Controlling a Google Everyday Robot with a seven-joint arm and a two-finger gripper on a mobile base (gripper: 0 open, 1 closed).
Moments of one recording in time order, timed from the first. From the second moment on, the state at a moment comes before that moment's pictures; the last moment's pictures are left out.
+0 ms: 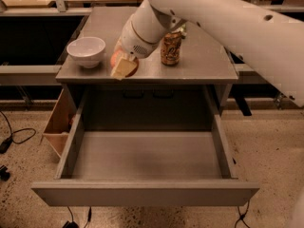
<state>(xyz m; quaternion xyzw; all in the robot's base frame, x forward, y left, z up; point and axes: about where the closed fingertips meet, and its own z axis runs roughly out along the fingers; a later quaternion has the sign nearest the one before) 0.622 0.088 0.908 -0.69 0.64 0.09 0.32</state>
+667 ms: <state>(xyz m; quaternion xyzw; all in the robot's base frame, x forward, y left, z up) 0.737 0.112 0.956 -0.64 0.65 0.06 0.41</state>
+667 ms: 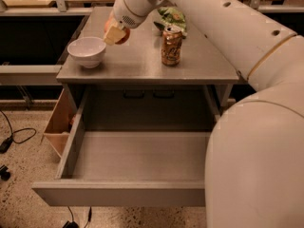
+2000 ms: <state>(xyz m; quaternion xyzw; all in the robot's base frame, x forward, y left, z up) 0.811 0.124 0.964 -0.60 0.67 0.06 0.43</state>
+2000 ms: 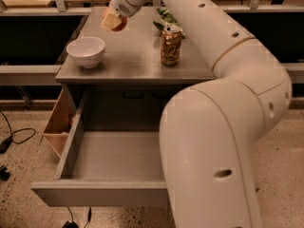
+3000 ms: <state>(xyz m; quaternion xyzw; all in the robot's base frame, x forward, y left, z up) 0.898 0.126 0.904 -0.45 0.78 0.10 0.43</state>
